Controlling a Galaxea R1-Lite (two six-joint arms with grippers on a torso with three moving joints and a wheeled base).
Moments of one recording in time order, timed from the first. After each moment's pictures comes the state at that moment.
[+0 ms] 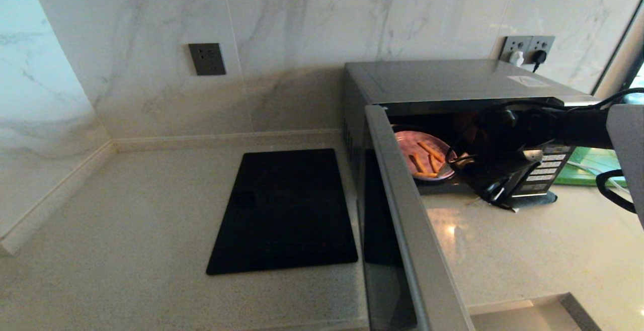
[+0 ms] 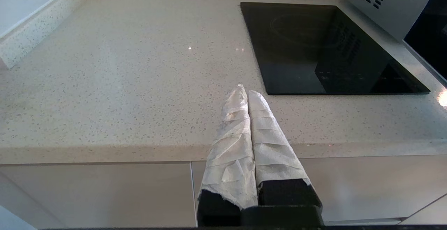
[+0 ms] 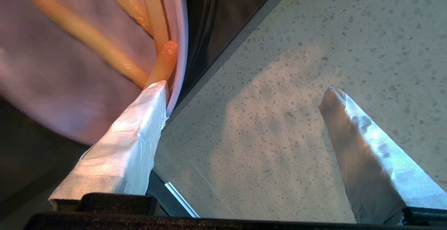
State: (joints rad) left arm 0.00 0.00 0.00 -0.01 0.03 -0.07; right arm 0.04 2.31 -1.95 0.66 0.13 0.96
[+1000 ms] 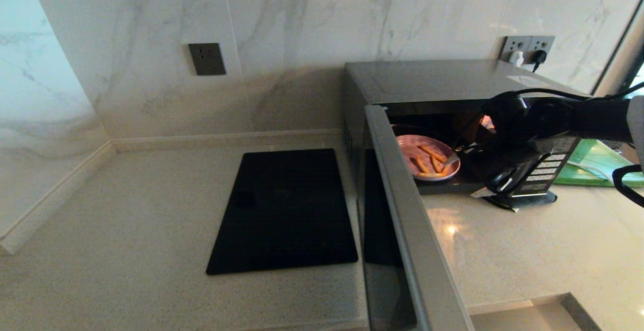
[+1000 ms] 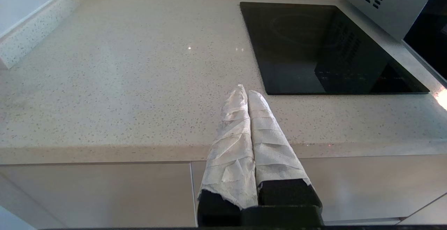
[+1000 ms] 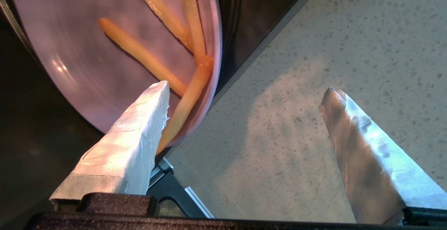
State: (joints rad) left arm 0.00 0.00 0.00 -0.01 0.03 -0.07; right arm 0.03 2.26 -1.96 0.64 0.09 1.00
